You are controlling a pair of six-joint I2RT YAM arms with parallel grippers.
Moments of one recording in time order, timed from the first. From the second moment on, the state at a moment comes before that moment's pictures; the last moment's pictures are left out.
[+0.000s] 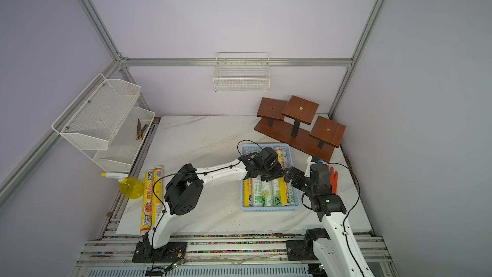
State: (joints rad) left arm -0.97 2.21 1.78 -0.39 0.14 -1.10; right arm 0.04 0.72 0.56 -0.49 -0.23 0.59
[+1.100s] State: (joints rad) left arm -0.86 1.44 1.13 -0.41 -0.34 -0.81; right arm 0.32 0.72 0.55 -0.21 -0.56 0.63
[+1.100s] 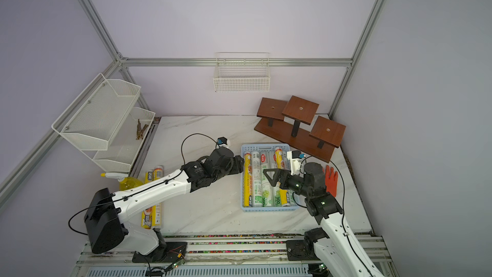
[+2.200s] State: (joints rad) left arm -0.21 1.02 0.67 -0.89 -0.50 -0.87; right arm 1.13 1.58 0.98 0.13 0.00 0.52
